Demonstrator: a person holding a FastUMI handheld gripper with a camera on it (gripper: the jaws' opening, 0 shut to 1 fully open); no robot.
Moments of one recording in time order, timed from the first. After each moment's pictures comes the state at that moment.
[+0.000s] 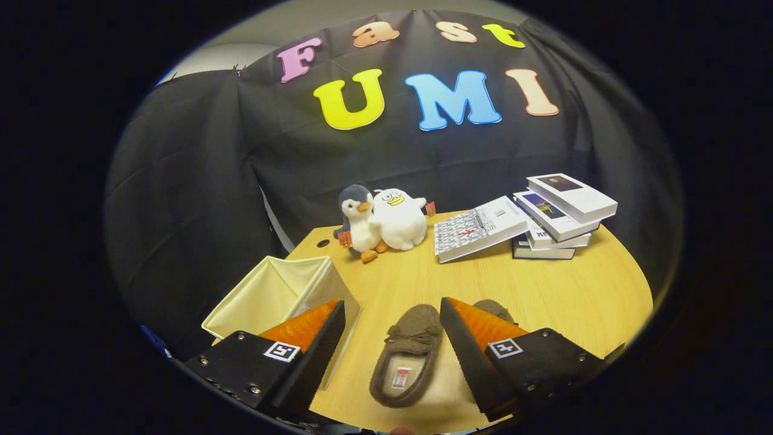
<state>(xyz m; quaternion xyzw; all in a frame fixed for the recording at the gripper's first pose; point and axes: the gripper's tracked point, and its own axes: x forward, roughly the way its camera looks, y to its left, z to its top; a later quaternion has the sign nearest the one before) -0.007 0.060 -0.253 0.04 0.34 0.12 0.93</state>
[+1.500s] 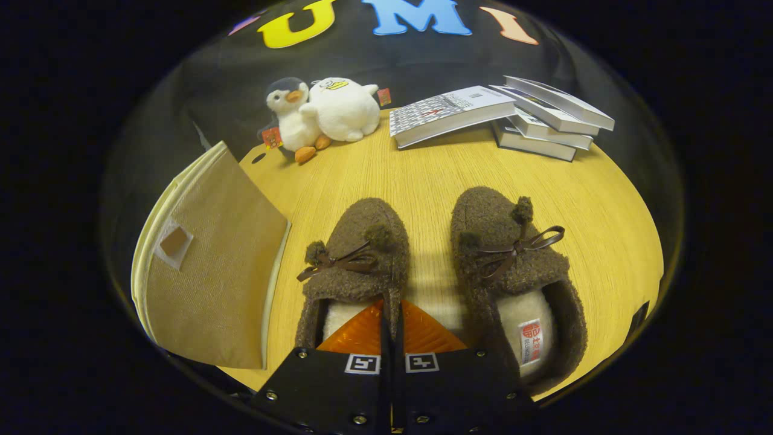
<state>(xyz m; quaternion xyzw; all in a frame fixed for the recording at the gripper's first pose) -0.036 0.041 -0.403 0.04 0.53 0.02 0.84</state>
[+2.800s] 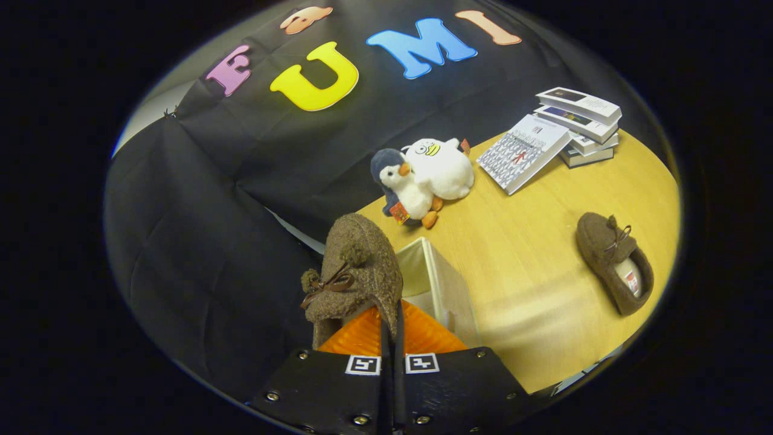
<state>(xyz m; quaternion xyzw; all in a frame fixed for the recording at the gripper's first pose) -0.004 0.262 -0.258 0.24 0.45 0.08 0.86</state>
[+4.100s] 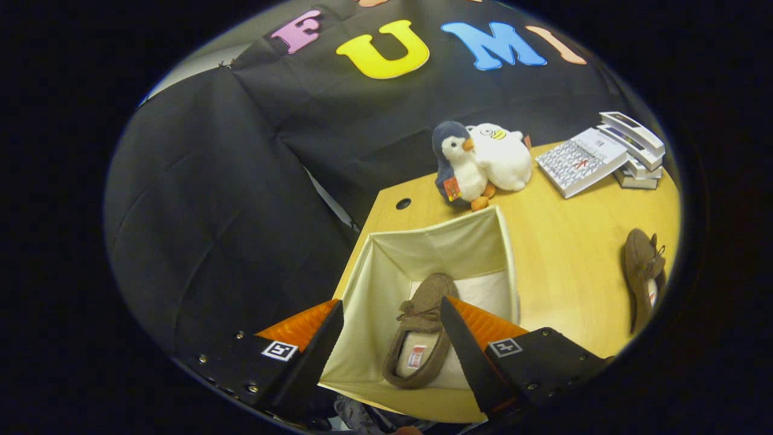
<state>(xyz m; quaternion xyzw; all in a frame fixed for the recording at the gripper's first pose) -0.019 0.295 -0.264 0.14 0.42 0.19 0.88</state>
